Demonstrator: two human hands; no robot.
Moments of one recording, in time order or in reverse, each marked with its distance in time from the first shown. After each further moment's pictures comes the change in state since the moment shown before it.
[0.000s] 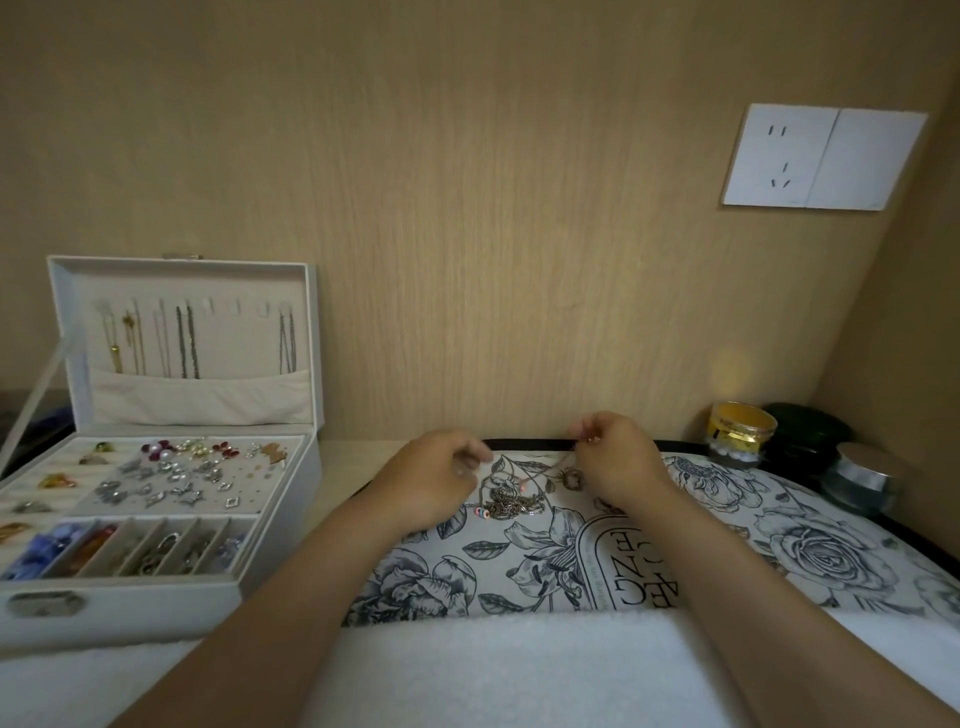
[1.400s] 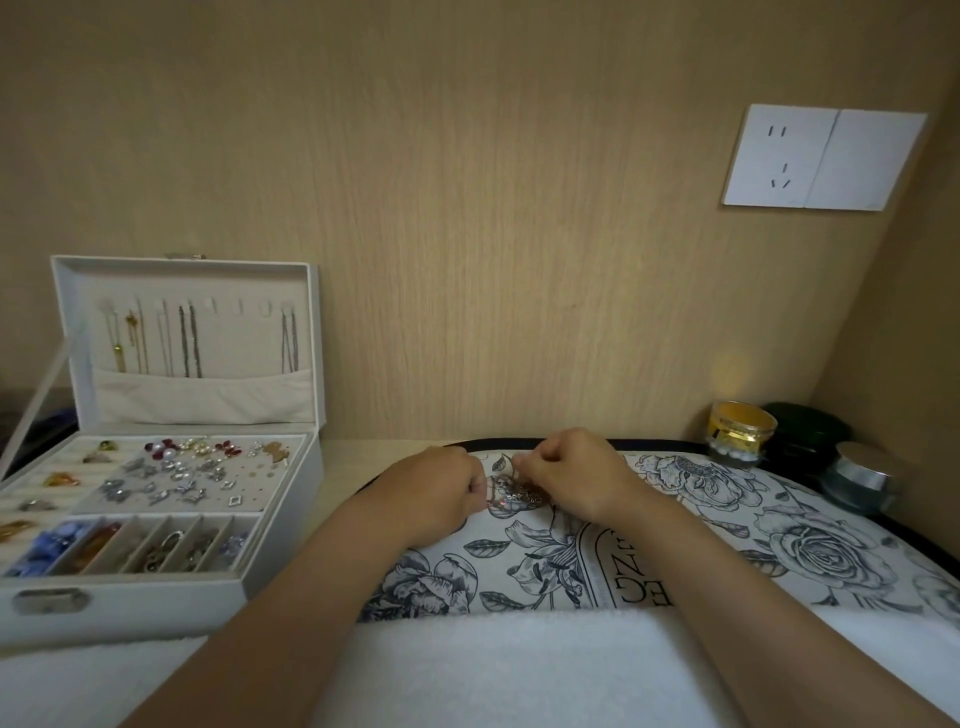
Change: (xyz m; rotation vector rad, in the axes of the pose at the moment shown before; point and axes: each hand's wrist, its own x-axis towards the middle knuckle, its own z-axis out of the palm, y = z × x) left_hand -0.001 -0.001 0.001 0.439 -0.146 0.148; right_hand -0.013 -0.012 0.014 -0.098 -0.261 -0.237
